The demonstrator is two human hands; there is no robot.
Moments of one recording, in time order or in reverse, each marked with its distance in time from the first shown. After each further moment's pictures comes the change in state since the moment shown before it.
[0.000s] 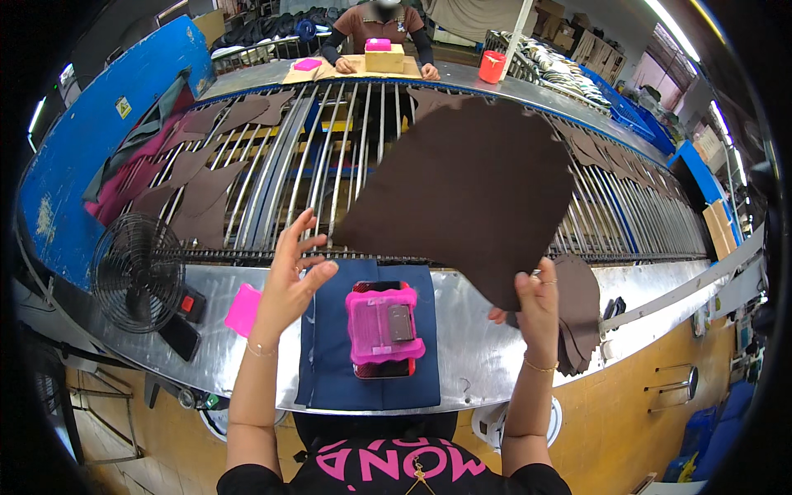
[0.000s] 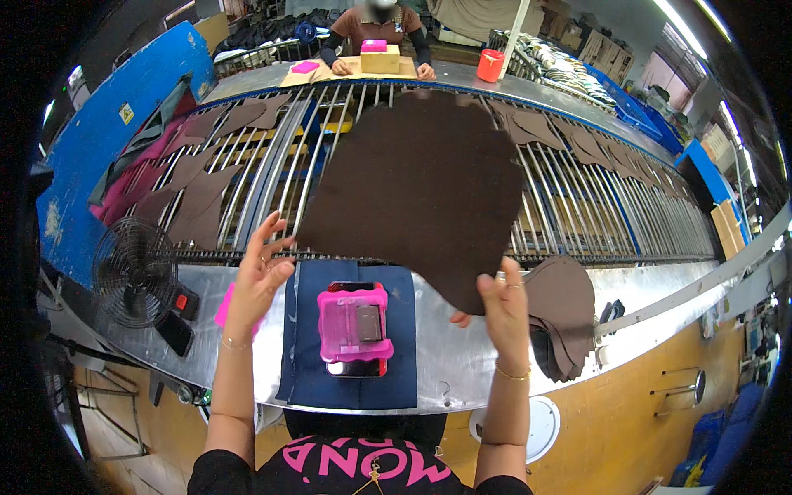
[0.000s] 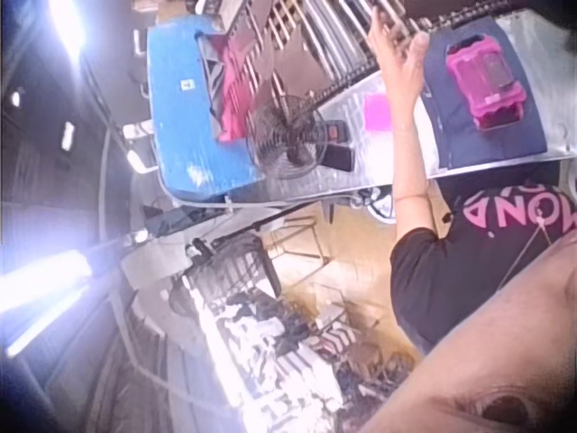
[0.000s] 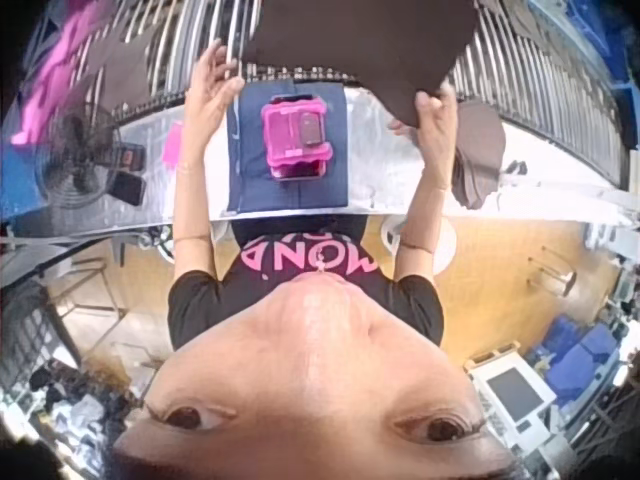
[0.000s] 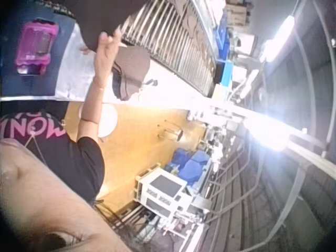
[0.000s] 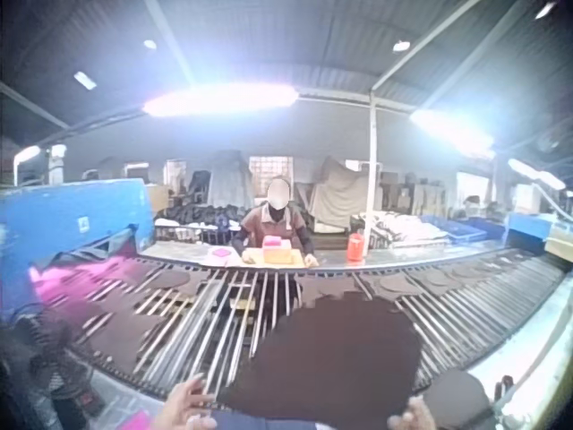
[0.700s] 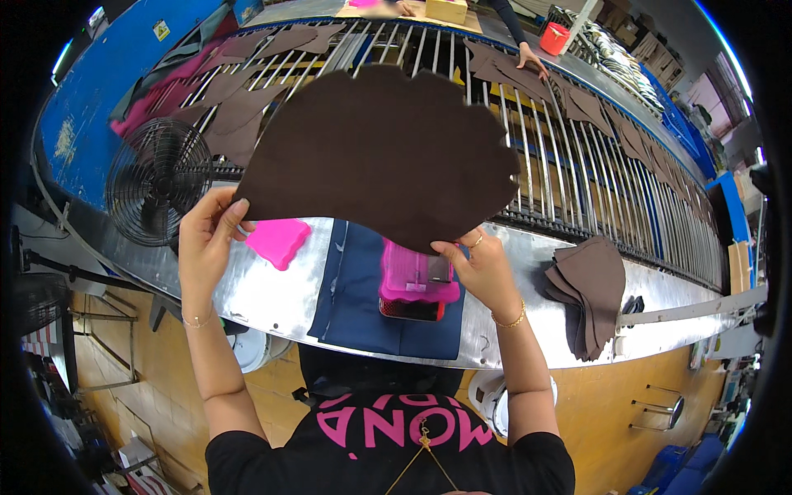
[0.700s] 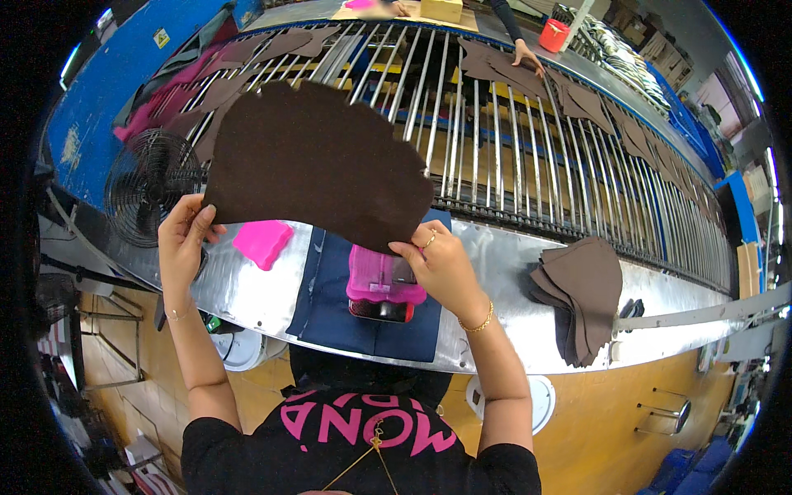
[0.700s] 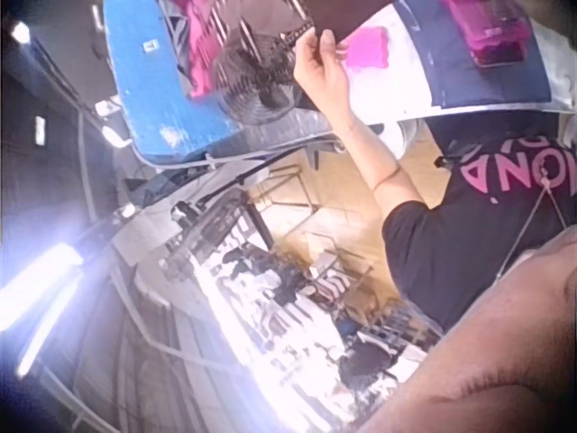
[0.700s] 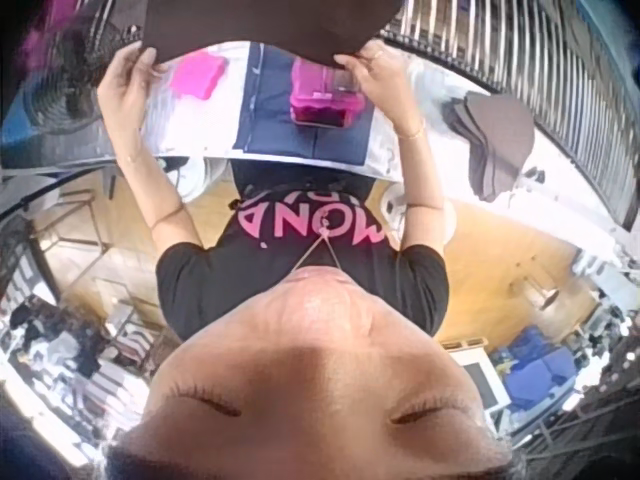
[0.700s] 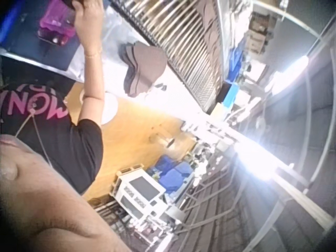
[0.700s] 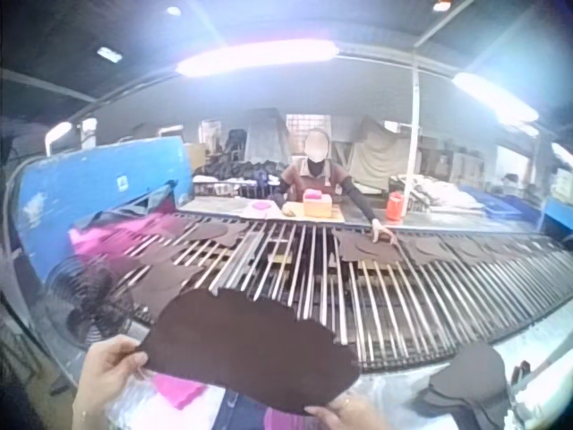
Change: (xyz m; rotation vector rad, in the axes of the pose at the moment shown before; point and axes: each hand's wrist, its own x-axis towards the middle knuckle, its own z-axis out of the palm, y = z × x) left_hand -0.073 0.053 -0.107 0.340 0.251 -0.129; right_hand 0.005 0.056 0.088 -0.655 -0.390 -0.246
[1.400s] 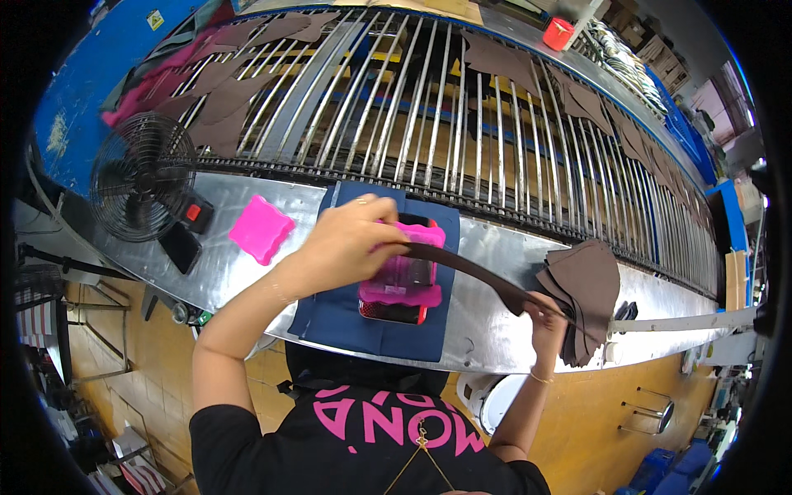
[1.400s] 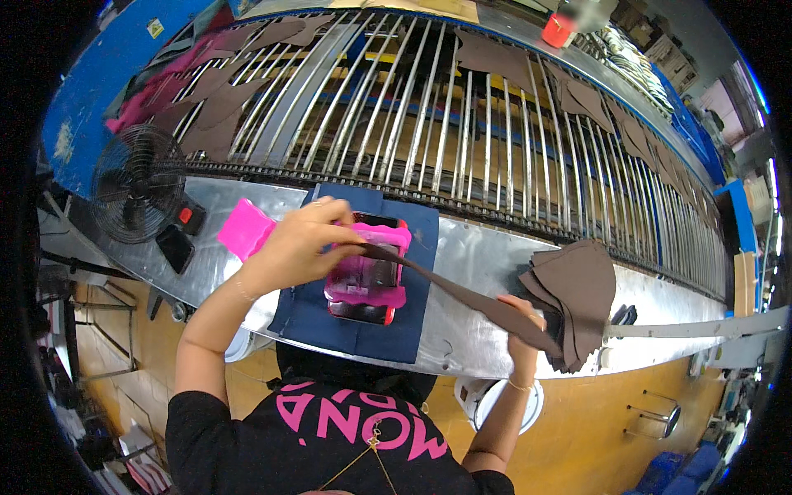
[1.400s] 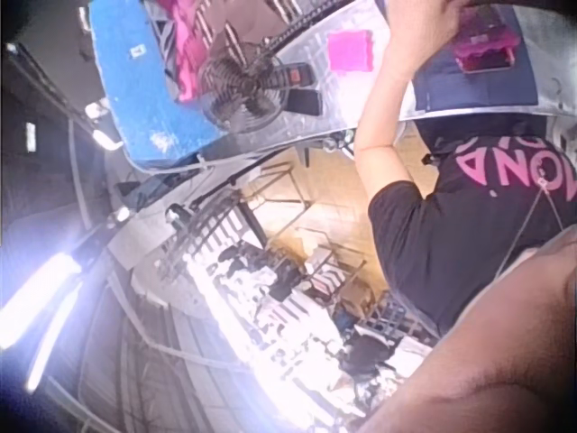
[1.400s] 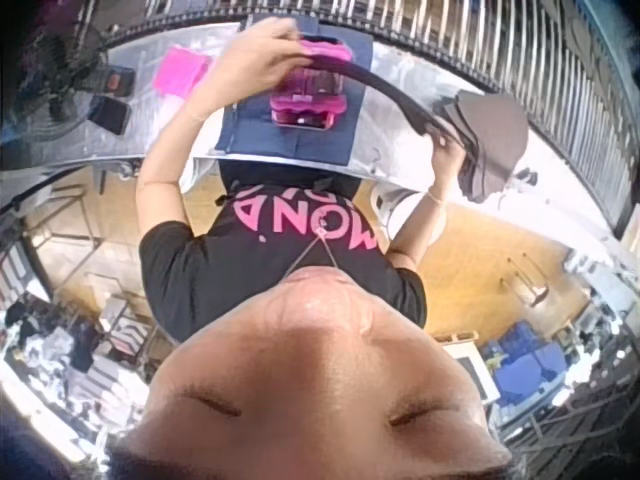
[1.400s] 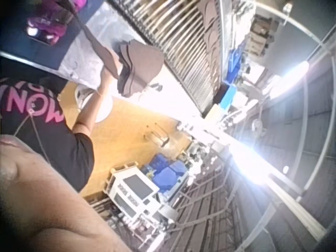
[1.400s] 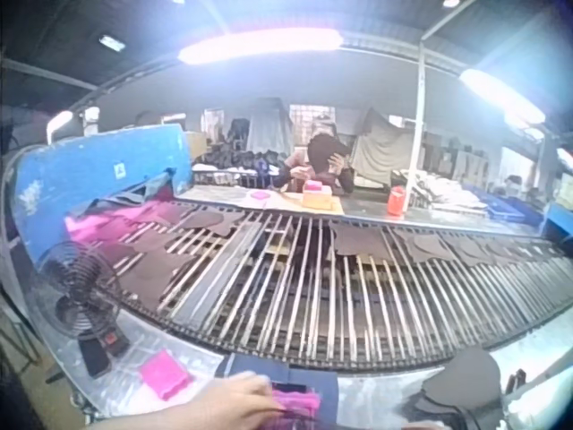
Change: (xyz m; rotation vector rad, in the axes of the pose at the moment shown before) left_hand 0.017 0.011 0.152 0.315 -0.547 0.510; right_hand -0.153 0.093 -0.084 -0.020 0.339 0.333
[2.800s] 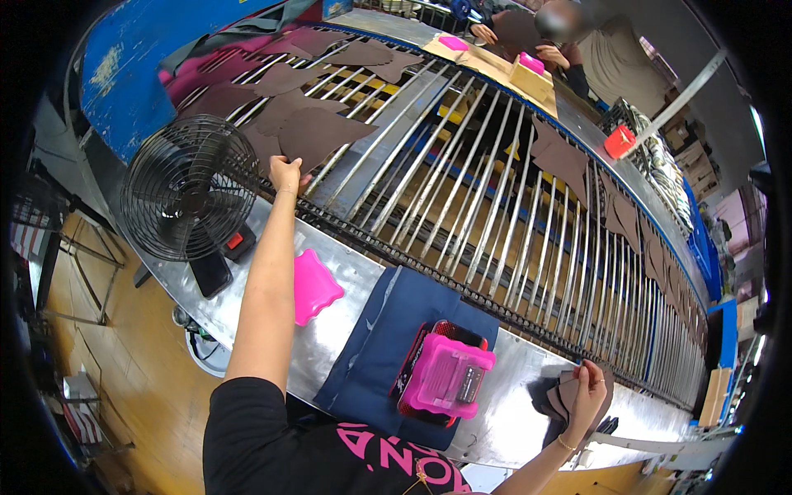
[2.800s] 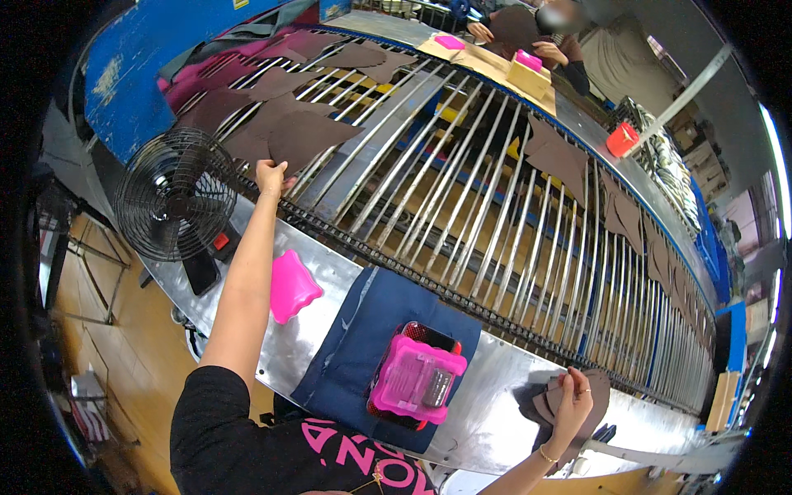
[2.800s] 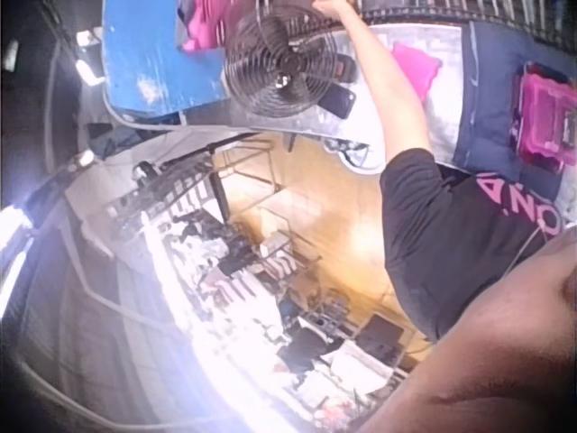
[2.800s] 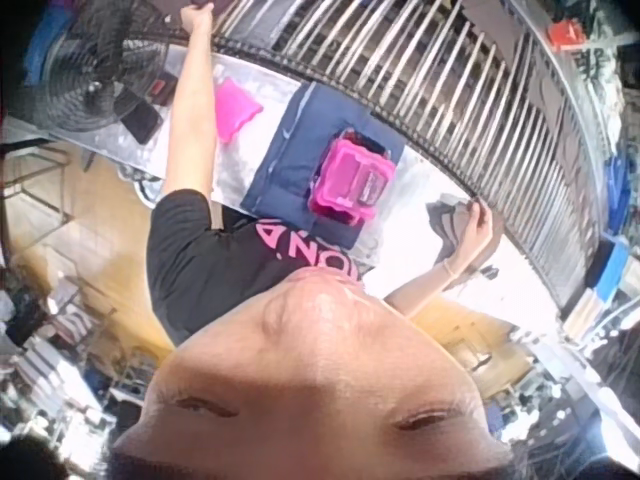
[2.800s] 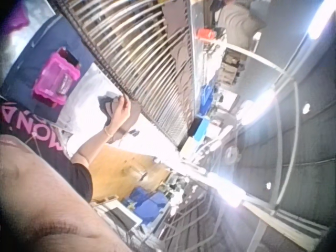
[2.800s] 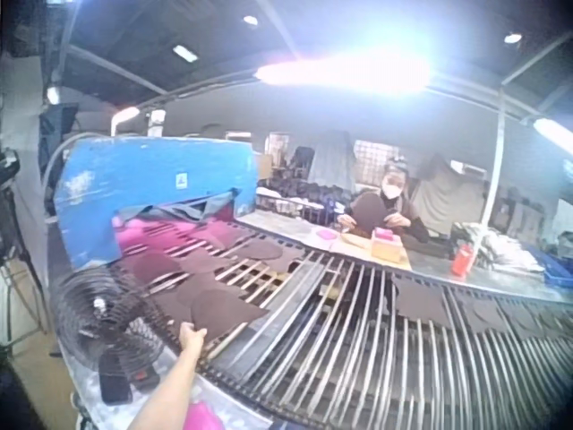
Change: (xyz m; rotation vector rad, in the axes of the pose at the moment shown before) left_hand -0.070 -0.418 -0.069 -0.282 1.179 -1.286; right_hand 0.109 -0.031 -0.009 -0.061 0.107 0.207
